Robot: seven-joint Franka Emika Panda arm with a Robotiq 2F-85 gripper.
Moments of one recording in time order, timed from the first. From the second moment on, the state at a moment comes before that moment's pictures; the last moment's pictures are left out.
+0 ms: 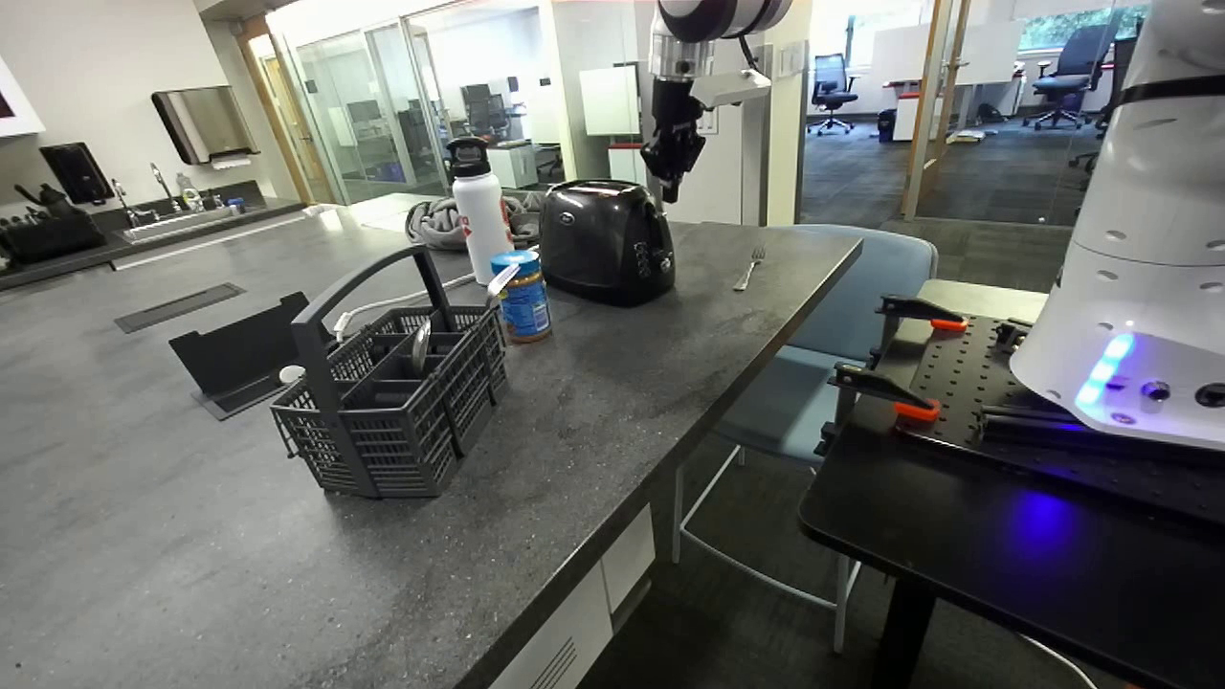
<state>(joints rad) -0.08 0.08 -0.07 -2.40 0.02 2.67 -0.04</state>
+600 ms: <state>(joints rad) -0.08 0.15 -0.06 -2.34 0.08 2.67 -0.09</state>
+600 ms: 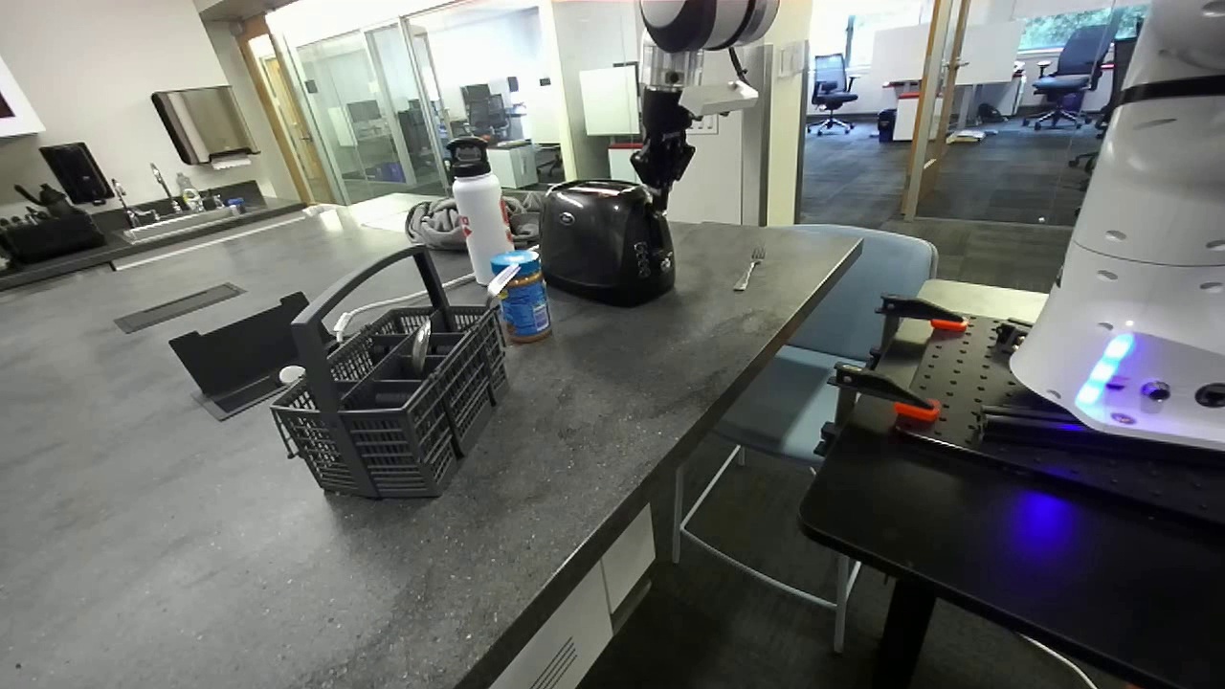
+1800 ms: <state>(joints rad) -0.08 0.27 -0.05 -2.27 0.10 2.66 -0.10</state>
